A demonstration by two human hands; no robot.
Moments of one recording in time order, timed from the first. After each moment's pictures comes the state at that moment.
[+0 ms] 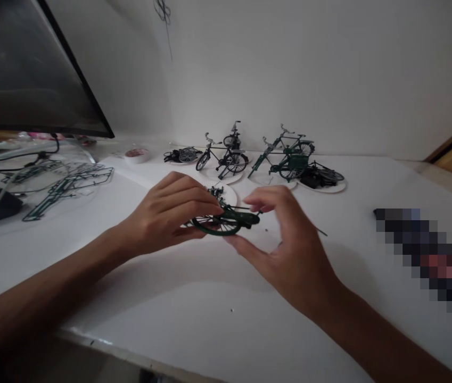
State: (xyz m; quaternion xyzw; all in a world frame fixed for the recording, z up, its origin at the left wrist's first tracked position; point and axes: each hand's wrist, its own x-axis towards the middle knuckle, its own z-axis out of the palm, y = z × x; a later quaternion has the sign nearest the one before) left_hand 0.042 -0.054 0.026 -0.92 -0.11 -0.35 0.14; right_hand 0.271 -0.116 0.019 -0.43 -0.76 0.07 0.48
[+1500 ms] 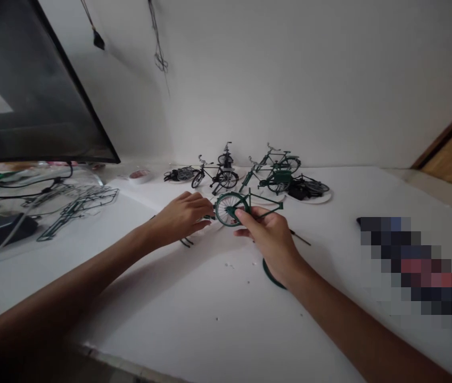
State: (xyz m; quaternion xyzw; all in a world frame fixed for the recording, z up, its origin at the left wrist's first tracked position) left_hand 0.063 -0.015 0.009 -0.94 -0.28 -0.14 0.16; right_hand 0.279 -0.074 0.001 -0.45 -0.47 0.50 0.57
